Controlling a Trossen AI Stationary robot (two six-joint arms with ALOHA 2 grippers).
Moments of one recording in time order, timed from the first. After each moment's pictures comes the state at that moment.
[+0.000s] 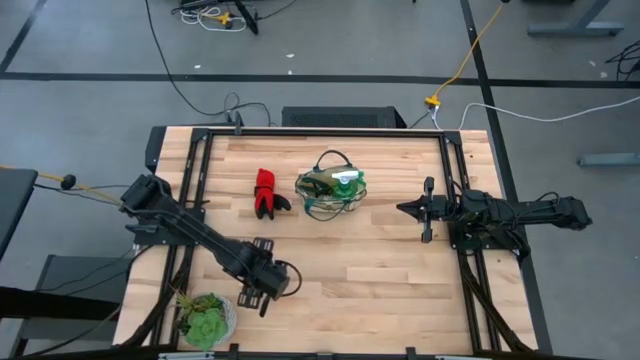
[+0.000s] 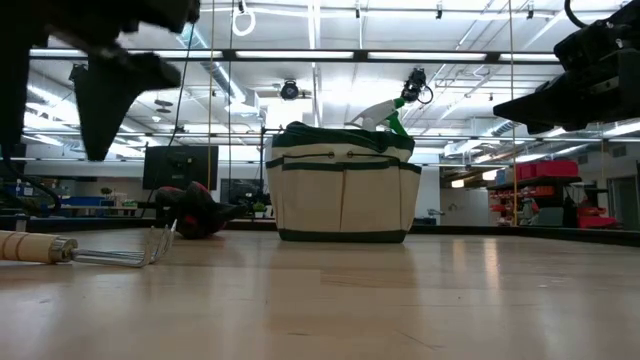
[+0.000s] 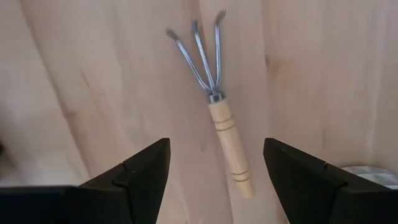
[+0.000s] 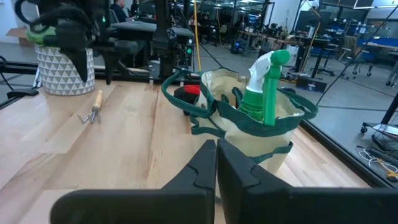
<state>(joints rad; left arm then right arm) -0.54 1.72 1.27 -1.01 -0.05 -0.35 0.03 0.15 0.02 0.07 0.14 -0.11</state>
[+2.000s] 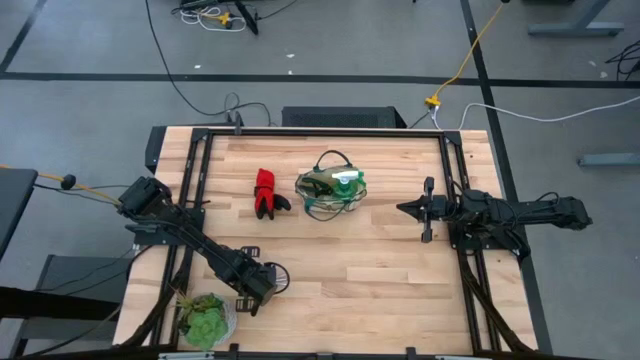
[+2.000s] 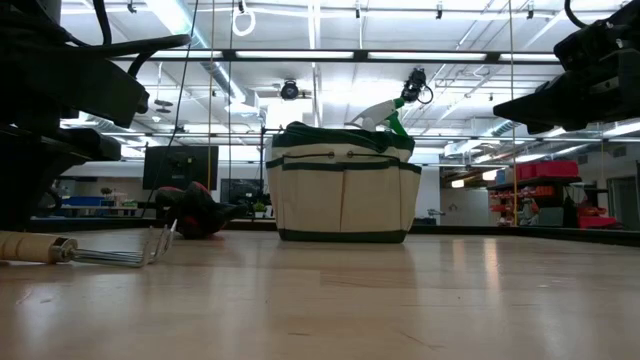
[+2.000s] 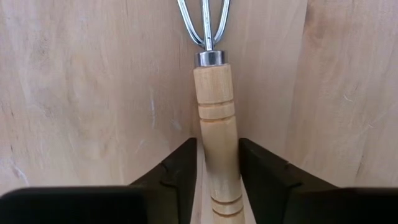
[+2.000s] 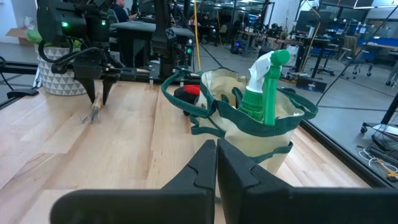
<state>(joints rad) -0.61 1.72 0.97 -0.68 -0.03 -0.63 0.03 0.15 0.02 0.07 0.14 -0.11</state>
